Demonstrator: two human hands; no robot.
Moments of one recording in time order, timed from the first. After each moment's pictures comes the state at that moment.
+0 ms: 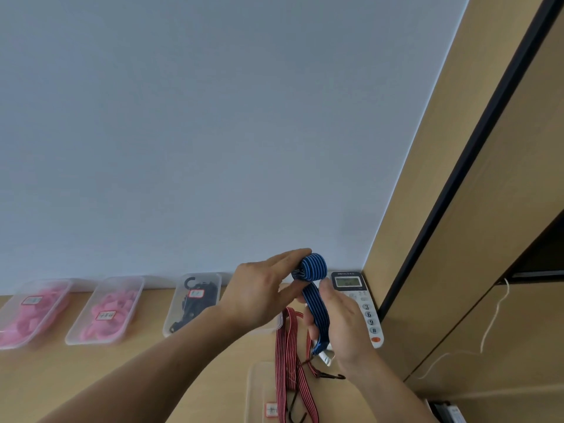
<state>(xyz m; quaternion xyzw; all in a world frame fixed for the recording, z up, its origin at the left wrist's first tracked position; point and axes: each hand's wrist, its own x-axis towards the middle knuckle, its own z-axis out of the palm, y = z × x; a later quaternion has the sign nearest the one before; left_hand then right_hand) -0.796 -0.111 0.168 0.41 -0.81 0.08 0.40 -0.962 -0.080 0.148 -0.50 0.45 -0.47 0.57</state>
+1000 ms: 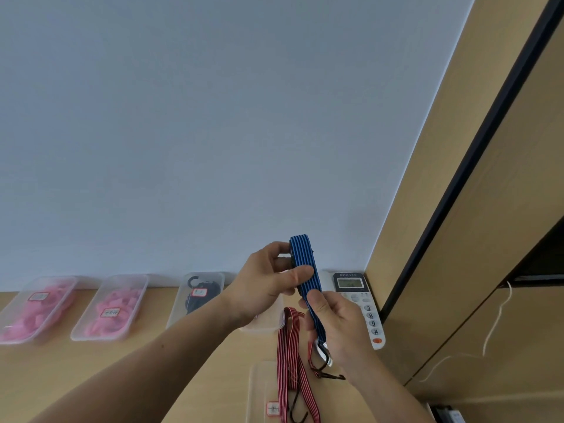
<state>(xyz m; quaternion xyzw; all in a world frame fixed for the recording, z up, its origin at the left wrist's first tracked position) -0.800 -0.103 0.191 0.44 -0.55 -0.55 0.46 -0.960 -0.075 0.145 -0.53 0.45 -0.48 0.54</state>
